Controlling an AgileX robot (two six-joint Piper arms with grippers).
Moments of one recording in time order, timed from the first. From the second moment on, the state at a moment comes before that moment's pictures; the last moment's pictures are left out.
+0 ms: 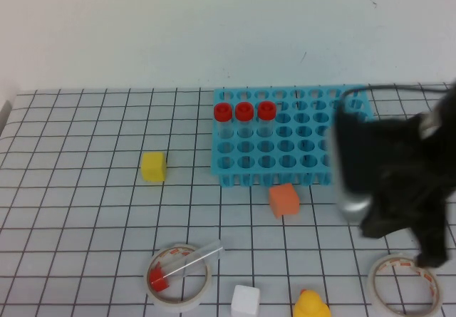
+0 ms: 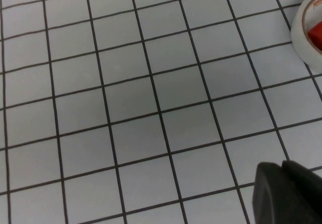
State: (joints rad) right arm 0.53 1.52 -1.33 0.19 1.25 -1.07; left arm -0.10 0.44 -0.43 -0.10 0.83 0.13
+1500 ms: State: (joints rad) right arm 0.82 2.20 -1.84 0.22 1.11 -1.19; left arm -0.10 0.44 -0.40 -0.10 0.77 0.13
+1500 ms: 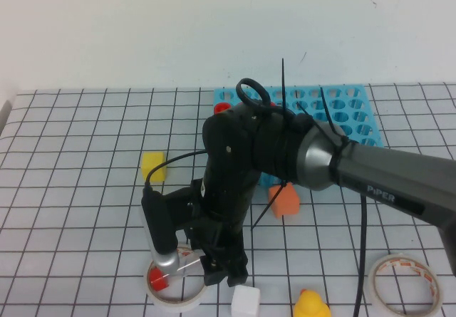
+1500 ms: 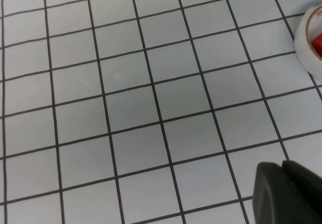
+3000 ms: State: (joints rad) right arm 0.69 2.00 -2.05 0.21 1.29 -0.88; left arm -0.10 0.37 -0.40 -0.18 0.62 0.10
